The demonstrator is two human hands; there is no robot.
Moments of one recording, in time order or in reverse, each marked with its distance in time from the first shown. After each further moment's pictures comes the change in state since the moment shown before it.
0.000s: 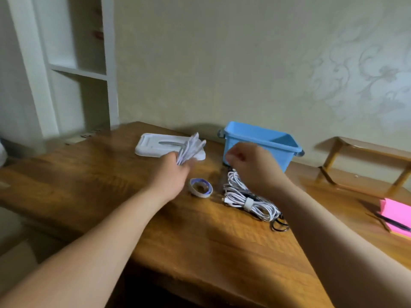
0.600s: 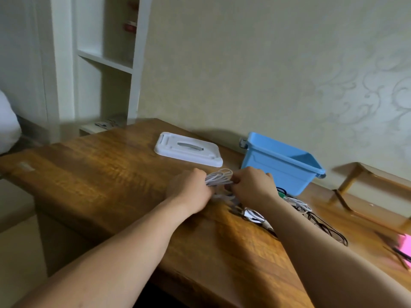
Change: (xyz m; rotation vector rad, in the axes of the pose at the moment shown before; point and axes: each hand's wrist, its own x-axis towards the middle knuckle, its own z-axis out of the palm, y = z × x) left_hand 0.009 -0.022 0.005 0.460 -0.101 0.029; right_hand 0.034 -0.003 0.066 -0.477 -0.171 0.022
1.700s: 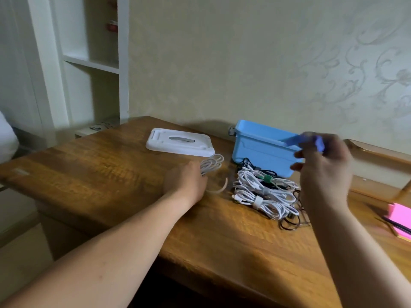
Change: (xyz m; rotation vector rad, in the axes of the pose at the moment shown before) left_hand -0.004 0.016 0.017 0.208 0.161 -0.030; right_hand -0.083 0.061 -0.067 1.143 0.823 0.270
